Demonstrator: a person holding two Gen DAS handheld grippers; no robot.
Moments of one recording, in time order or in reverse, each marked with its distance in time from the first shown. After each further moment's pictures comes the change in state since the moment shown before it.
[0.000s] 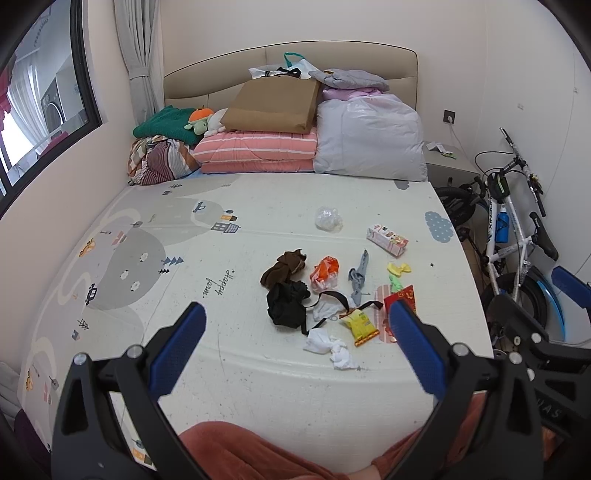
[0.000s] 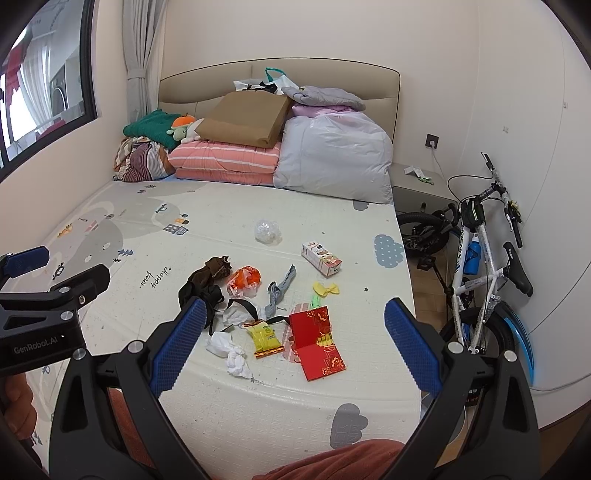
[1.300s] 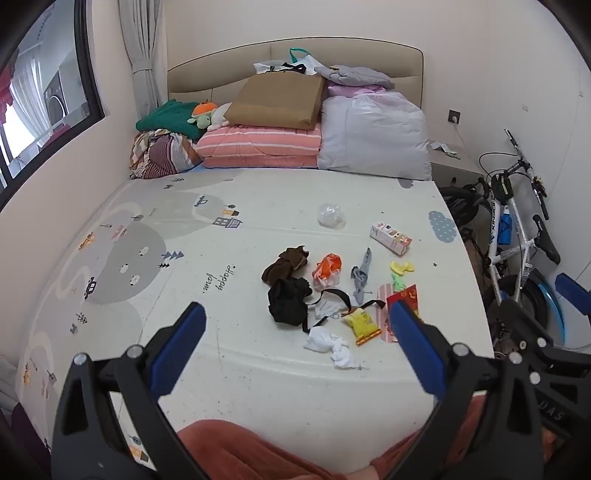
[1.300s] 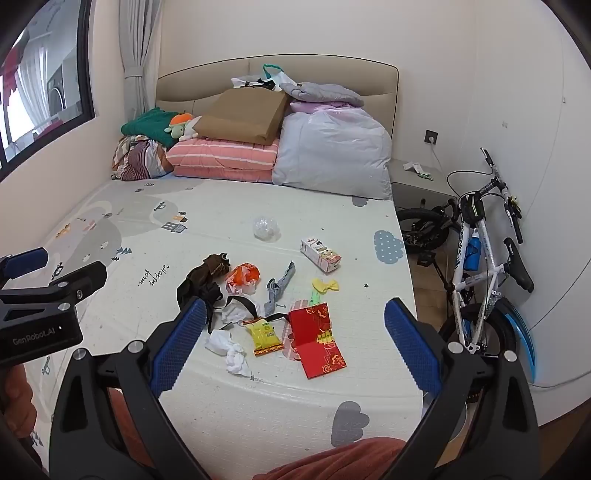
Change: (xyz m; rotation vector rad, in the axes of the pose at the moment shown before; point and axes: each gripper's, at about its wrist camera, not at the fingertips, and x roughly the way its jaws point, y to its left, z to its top) left arm 0.002 0.001 0.001 -0.017 0.016 -0.004; right arm 0.007 -0.002 -0.006 0.002 0.002 -0.001
